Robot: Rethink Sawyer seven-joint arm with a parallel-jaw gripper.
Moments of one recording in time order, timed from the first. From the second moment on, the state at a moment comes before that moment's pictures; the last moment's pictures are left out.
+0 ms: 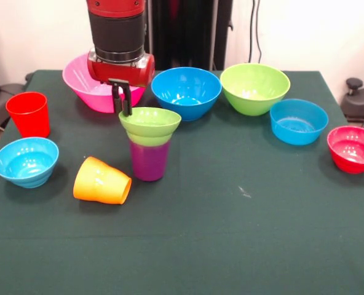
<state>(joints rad) -0.80 -0.67 0.57 1.74 -0.73 0.68 2.15</state>
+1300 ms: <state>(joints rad) -0.80 -0.61 0.57 1.67 -0.73 0.68 2.15</state>
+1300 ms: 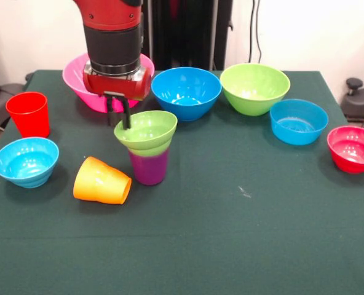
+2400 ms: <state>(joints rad) -0.79 -0.58 0.57 1.66 -0.73 0.68 2.15</state>
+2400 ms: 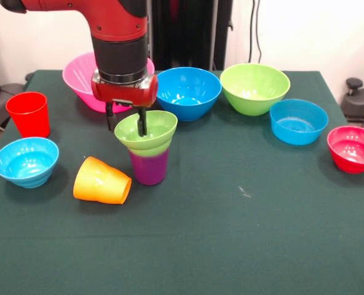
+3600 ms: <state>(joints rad) -0.79 -0.79 0.58 1.70 -0.63 0.70 2.15</state>
